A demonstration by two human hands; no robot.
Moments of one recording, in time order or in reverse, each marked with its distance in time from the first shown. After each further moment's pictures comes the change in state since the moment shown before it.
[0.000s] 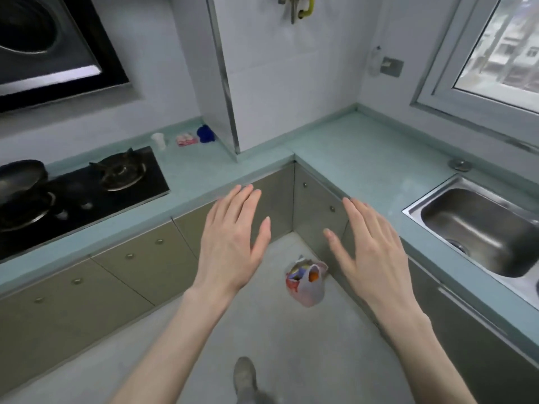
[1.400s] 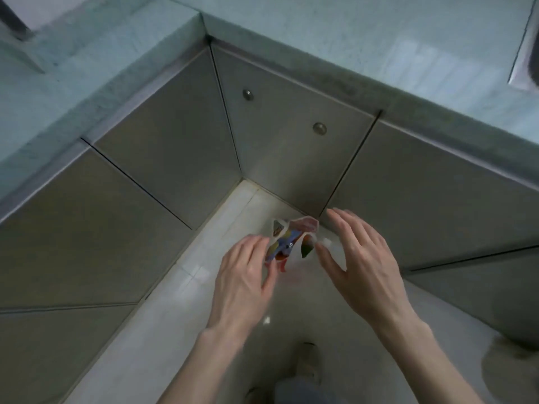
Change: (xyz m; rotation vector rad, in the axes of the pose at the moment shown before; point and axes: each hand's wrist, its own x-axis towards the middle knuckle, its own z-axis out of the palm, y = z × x) left_hand 0.010 -0.178 0.561 -0.292 -0.604 0.138; right_hand -0.026 0.160 0.486 -0.099 -0.318 0.411
